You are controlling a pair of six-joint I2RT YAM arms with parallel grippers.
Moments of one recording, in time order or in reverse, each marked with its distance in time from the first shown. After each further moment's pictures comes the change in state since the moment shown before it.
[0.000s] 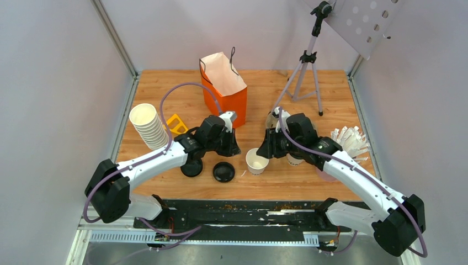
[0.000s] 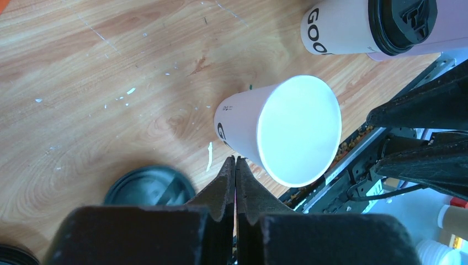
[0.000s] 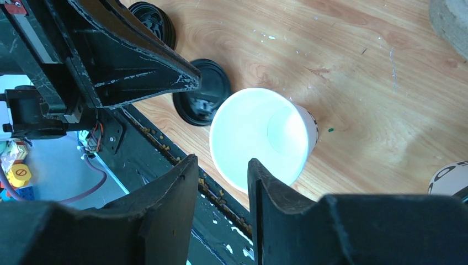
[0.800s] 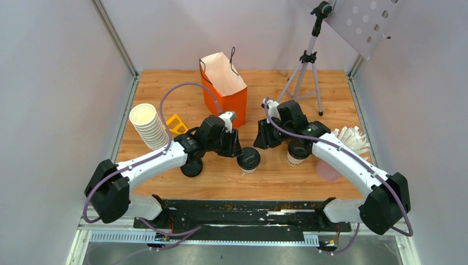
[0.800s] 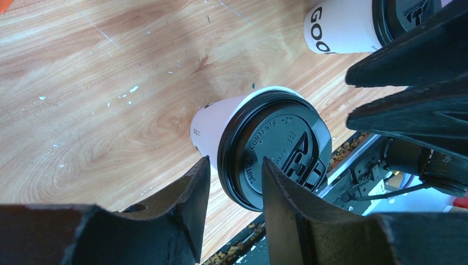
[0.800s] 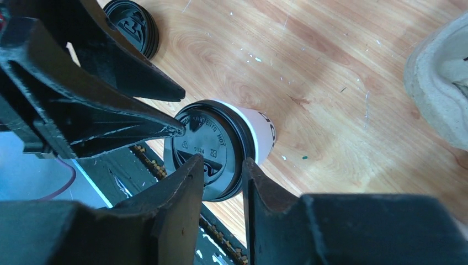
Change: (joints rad) left arm 0.000 -0.006 0.000 -0.009 -0.008 -0.002; right arm -0.028 0.219 0.176 -0.048 -0.041 -0.183
